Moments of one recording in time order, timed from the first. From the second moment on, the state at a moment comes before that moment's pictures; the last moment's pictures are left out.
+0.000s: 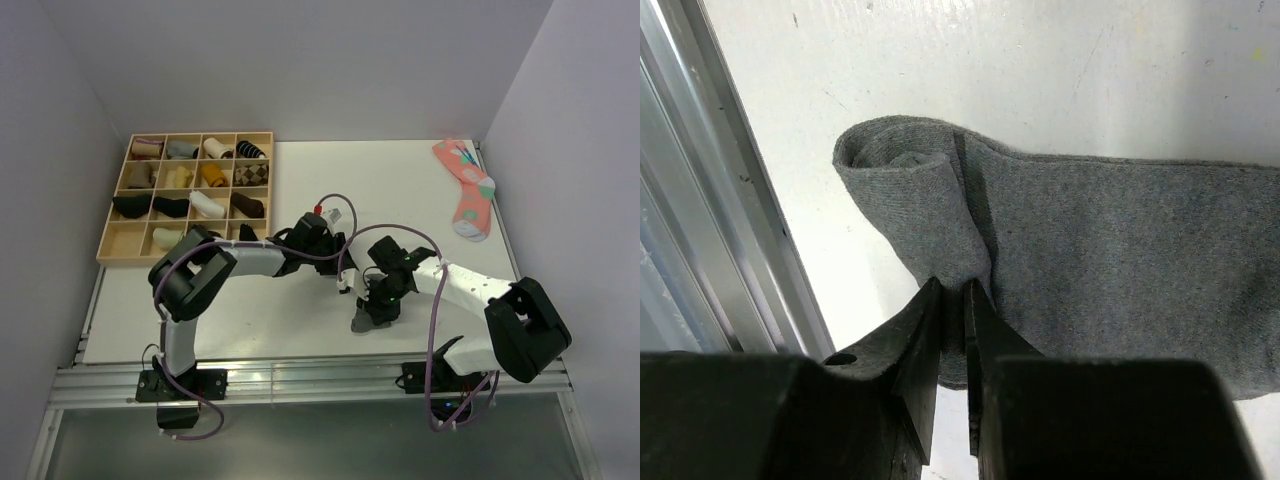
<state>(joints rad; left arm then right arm) -0.82 1.93 1.05 0.20 0.33 -0.84 0.57 1.34 0.67 -0.74 -0.44 -0.75</state>
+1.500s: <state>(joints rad) -0.74 2.16 1.19 0.26 0.77 -0.56 0.57 1.37 0.69 -0.76 -0.44 -0.75</state>
